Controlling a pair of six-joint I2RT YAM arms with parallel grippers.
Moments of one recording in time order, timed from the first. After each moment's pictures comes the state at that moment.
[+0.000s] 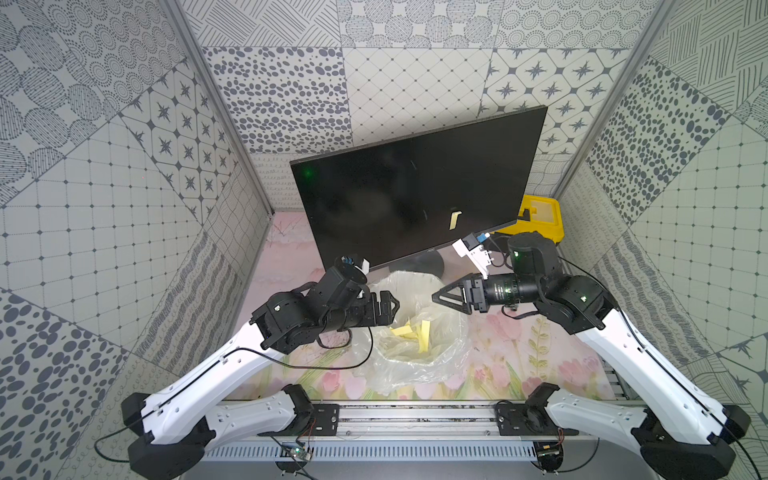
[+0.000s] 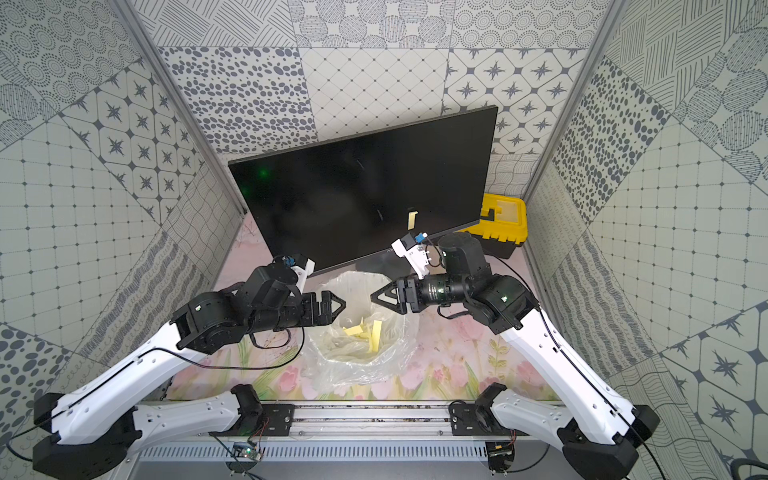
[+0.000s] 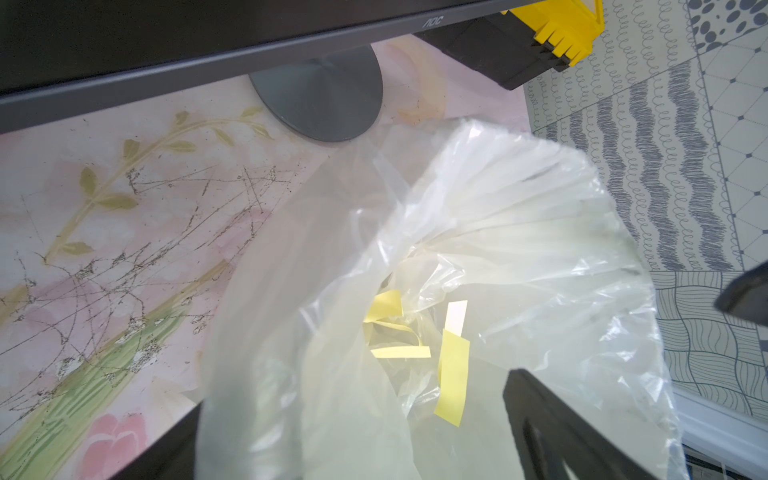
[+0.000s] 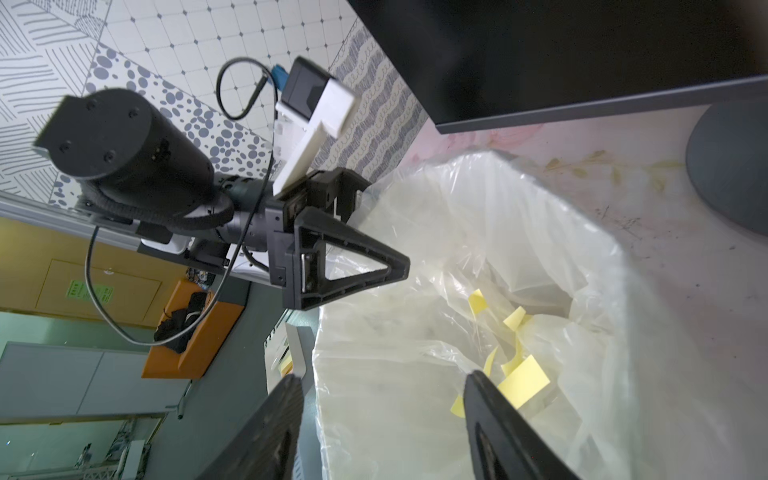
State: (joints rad) left arm -0.85 1.03 1.26 -1.00 -0.05 -0.81; right arm 0.63 1.08 1.33 -0.75 -0.68 0.51
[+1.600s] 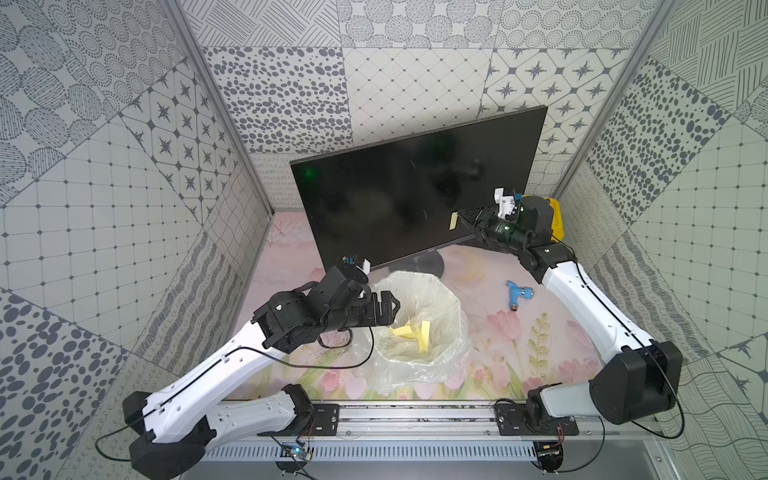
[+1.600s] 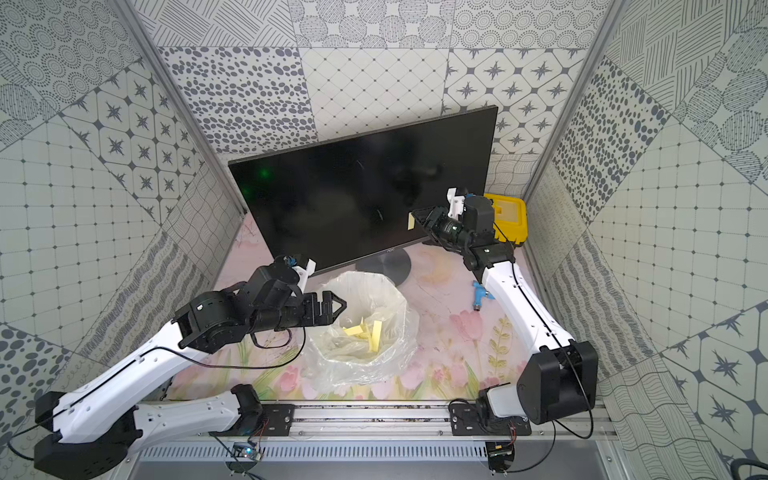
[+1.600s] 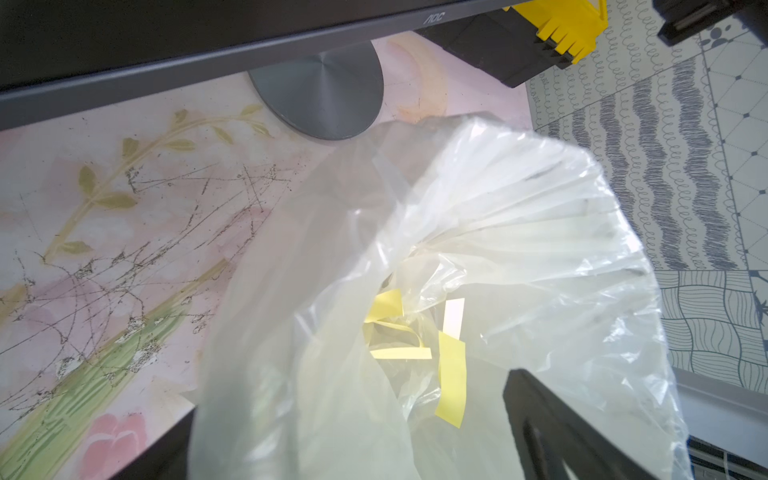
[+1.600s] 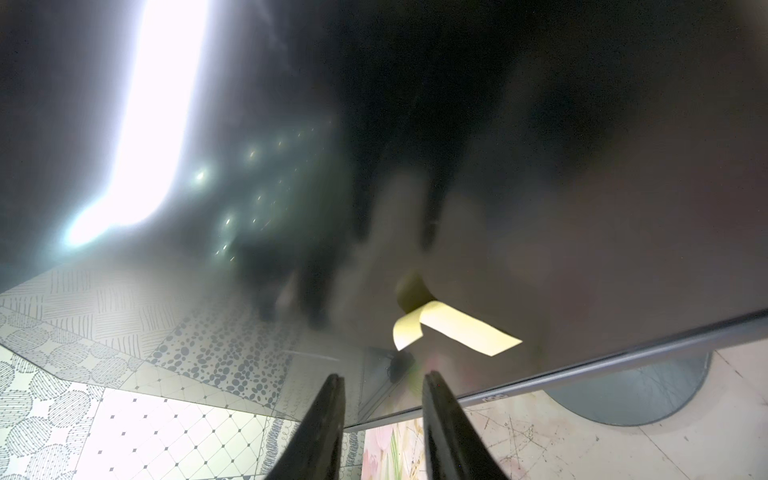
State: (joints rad) left arm -0.85 1.04 1.26 -1.00 -0.05 -0.81; right arm 0.23 1.41 1.26 -0.12 -0.53 0.99
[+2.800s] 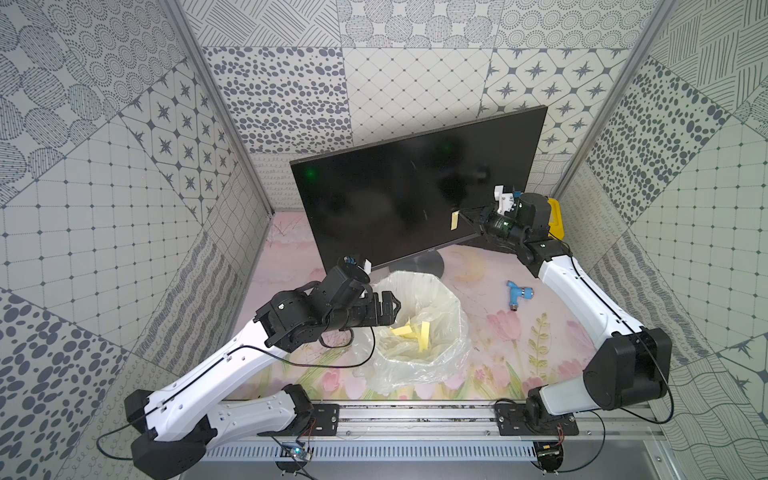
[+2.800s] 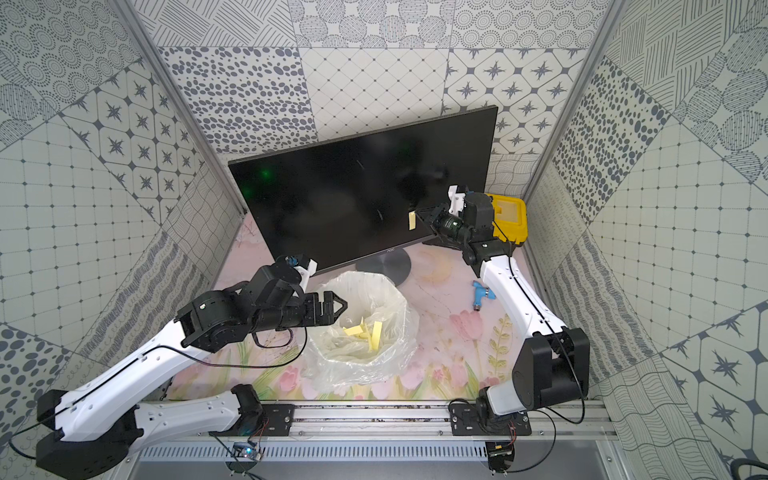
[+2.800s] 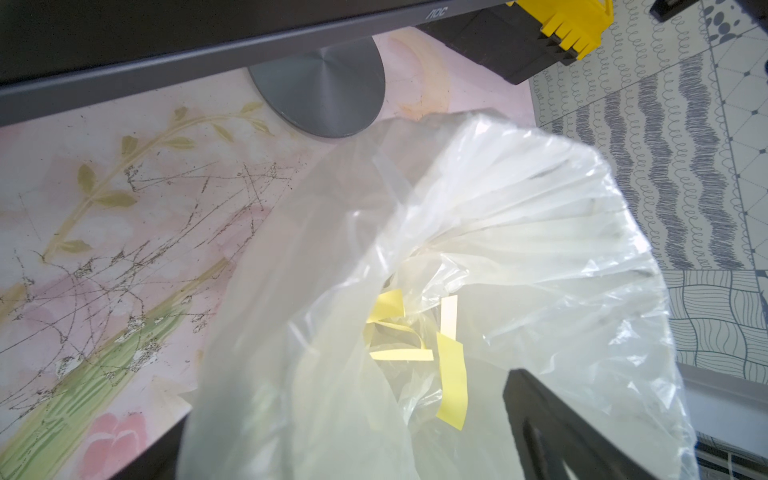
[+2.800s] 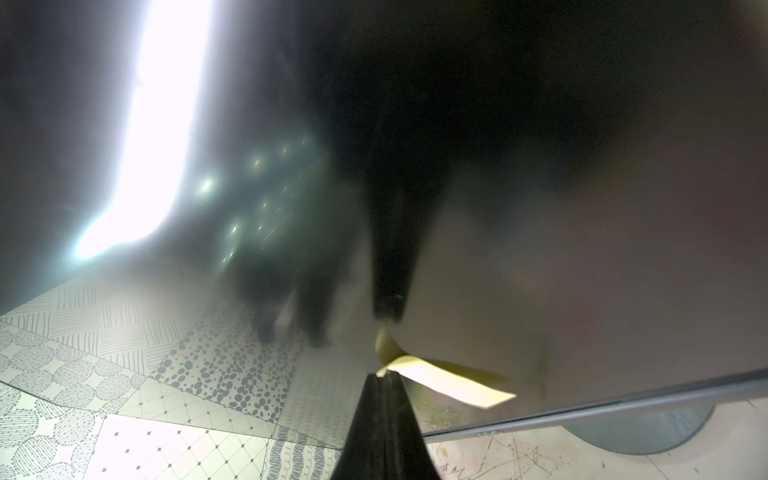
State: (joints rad) left arm -0.85 1.05 1.26 -1.00 -0.05 -0.81; right arm 0.20 1.47 1.28 -0.06 -0.55 1.01
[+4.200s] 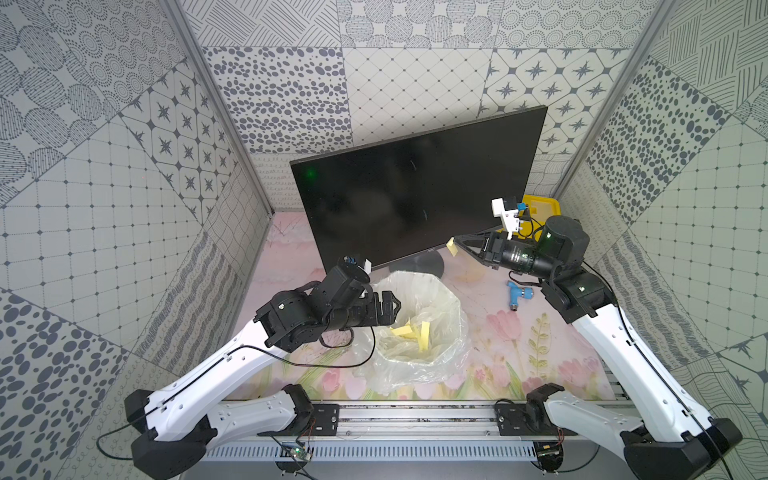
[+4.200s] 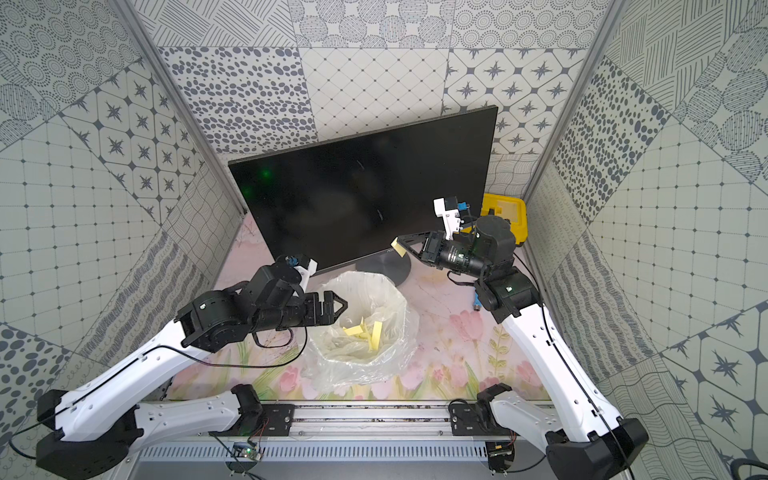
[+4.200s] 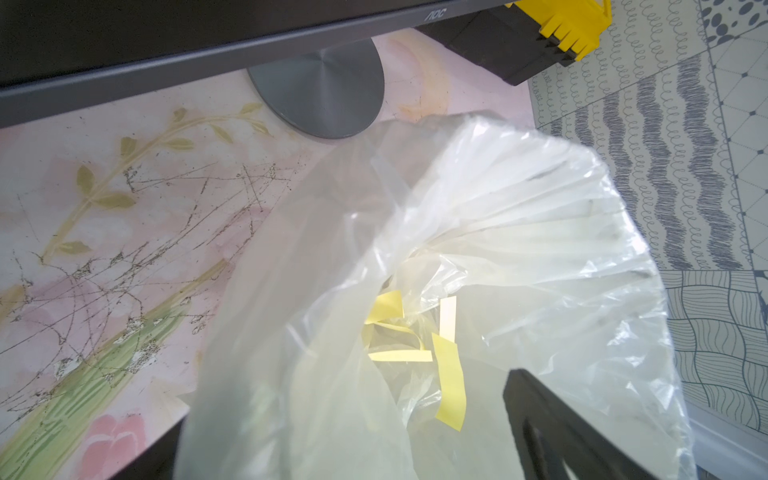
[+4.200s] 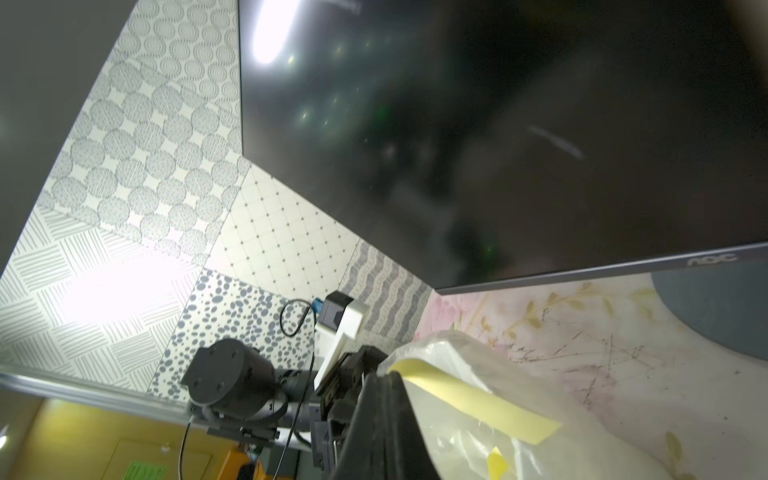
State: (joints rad) left arm -0.85 1.05 1.26 -1.00 -0.05 -0.81; right arm 0.44 1.07 1.21 -0.27 -0.73 0.91
